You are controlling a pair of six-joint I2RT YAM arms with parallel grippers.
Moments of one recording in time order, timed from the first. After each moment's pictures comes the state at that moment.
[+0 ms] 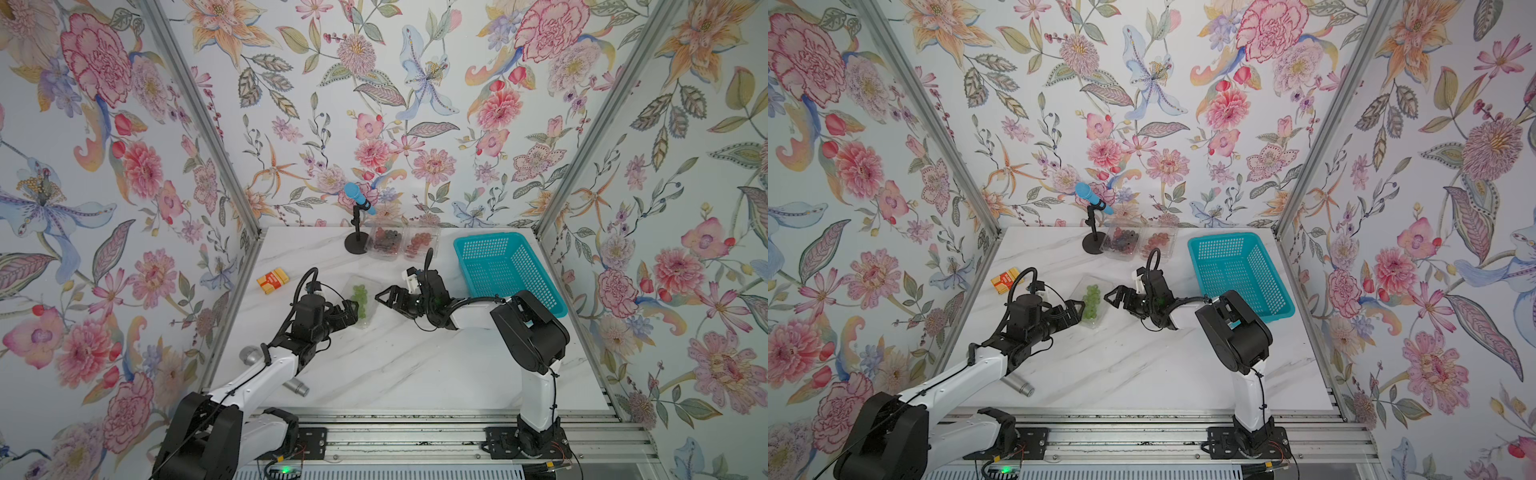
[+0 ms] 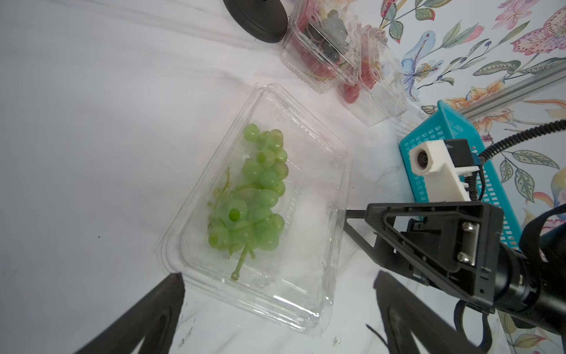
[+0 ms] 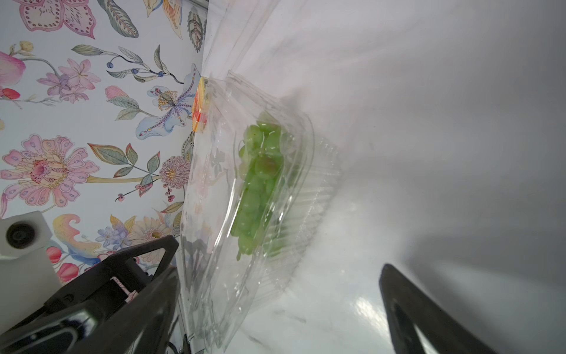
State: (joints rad) left arm -0.34 1.17 0.49 0.09 0.10 -0.67; right arm 0.64 2.00 1.06 0.40 -0.48 0.91
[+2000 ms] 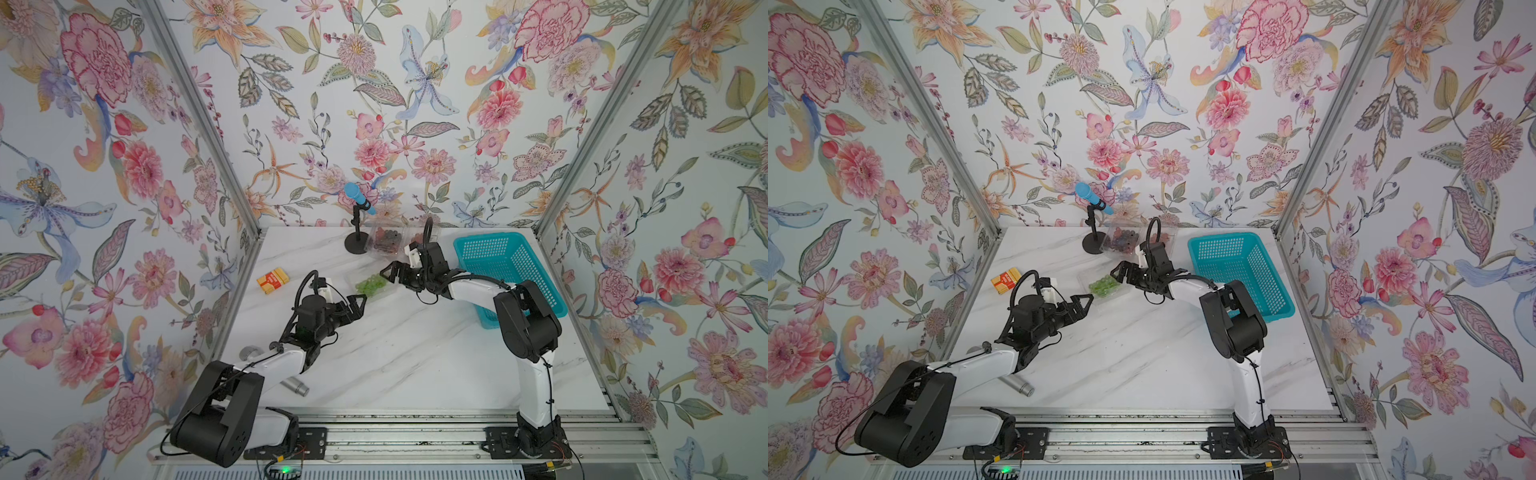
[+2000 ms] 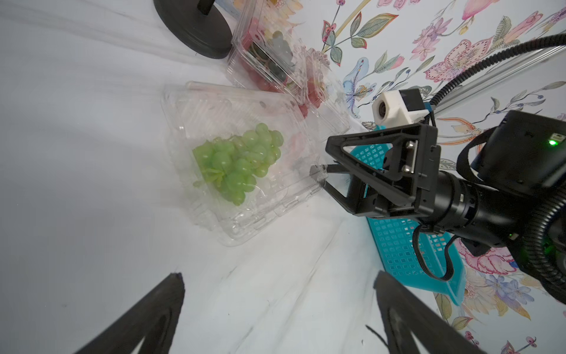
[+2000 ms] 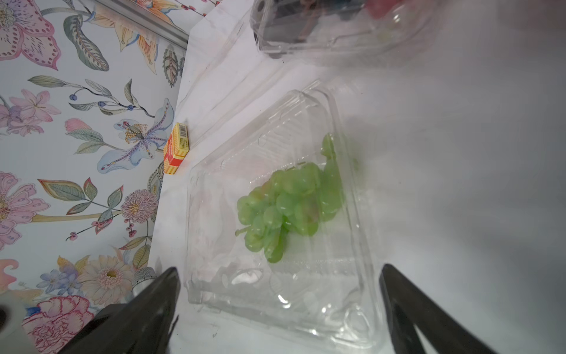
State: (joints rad) left arm -0.32 1.33 0.43 0.52 0.24 -0.74; right arm 0.57 2.10 1.43 0.03 -0.41 0.73
